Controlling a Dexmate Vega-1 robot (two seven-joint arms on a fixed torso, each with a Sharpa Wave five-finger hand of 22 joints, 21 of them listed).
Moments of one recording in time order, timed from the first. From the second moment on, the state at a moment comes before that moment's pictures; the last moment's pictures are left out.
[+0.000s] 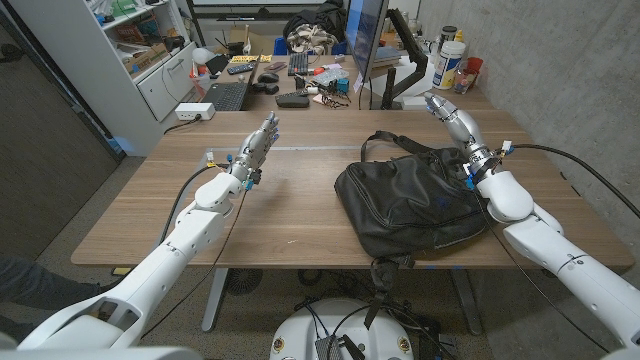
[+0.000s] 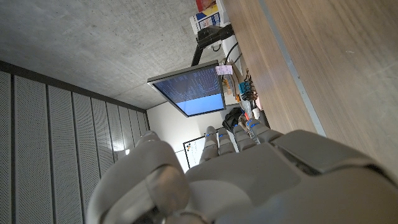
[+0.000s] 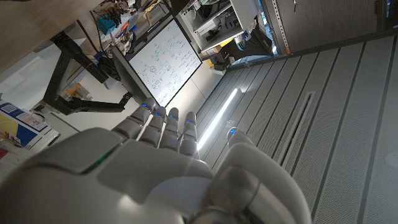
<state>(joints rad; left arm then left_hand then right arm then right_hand) 0.84 0.50 0.32 -1.38 -0.55 -0.21 -0.07 0.44 0.11 0.00 0.09 0.25 0.05 0.03 0.20 0.18 -0.05 -0.03 0.20 0.19 -0.08 -0.02 0.19 0.18 -0.06 -0.04 0.20 0.18 -0.98 -0.73 -0.29 -1.52 0.20 0.59 -0.15 0.24 0.10 0.28 0.04 0.19 0.23 -0.04 0.20 0.19 0.18 0.01 0.23 0.18 0.13 -0.01 0.19 0.18 0.17 -0.03 0.21 0.18</state>
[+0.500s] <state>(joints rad) 0.84 0.51 0.32 -1.38 -0.55 -0.21 -0.07 0.44 0.11 0.00 0.09 0.25 0.06 0.04 0.20 0.18 -0.05 -0.03 0.20 0.19 -0.08 -0.02 0.19 0.18 -0.06 -0.04 0.20 0.18 -1.03 -0.79 -0.26 -1.59 0.08 0.56 -0.23 0.25 0.09 0.28 0.02 0.18 0.23 -0.04 0.20 0.19 0.18 0.00 0.23 0.18 0.15 -0.01 0.19 0.18 0.21 0.02 0.22 0.18</state>
